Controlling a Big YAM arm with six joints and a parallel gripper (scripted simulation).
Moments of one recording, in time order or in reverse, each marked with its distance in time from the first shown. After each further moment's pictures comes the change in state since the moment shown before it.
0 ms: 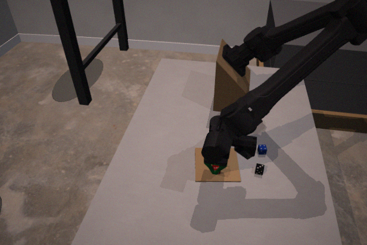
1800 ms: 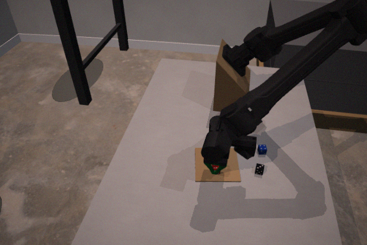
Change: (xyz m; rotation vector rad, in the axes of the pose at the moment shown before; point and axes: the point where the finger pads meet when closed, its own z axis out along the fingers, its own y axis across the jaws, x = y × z) arm 0.001 0.001 0.001 -0.002 0.000 0.002
